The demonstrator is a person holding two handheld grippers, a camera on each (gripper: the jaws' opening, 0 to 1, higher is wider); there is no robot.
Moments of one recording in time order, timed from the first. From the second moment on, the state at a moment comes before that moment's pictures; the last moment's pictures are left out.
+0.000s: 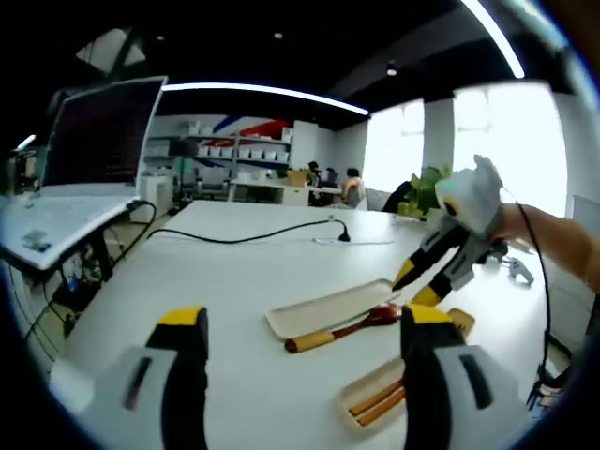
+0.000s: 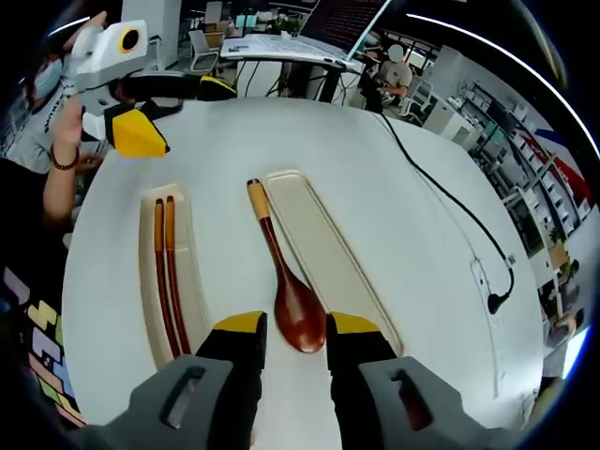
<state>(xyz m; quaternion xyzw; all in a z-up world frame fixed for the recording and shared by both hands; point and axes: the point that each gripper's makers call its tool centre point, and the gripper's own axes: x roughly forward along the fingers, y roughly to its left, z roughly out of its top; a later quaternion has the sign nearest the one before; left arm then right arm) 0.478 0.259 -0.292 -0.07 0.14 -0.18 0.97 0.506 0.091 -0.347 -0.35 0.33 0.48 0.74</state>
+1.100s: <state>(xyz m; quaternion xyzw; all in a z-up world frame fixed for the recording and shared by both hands) 0.510 0.233 -0.363 -0.03 0.24 -0.20 0.95 0.508 0.088 -0.368 -0.29 0.29 0.50 0.76</state>
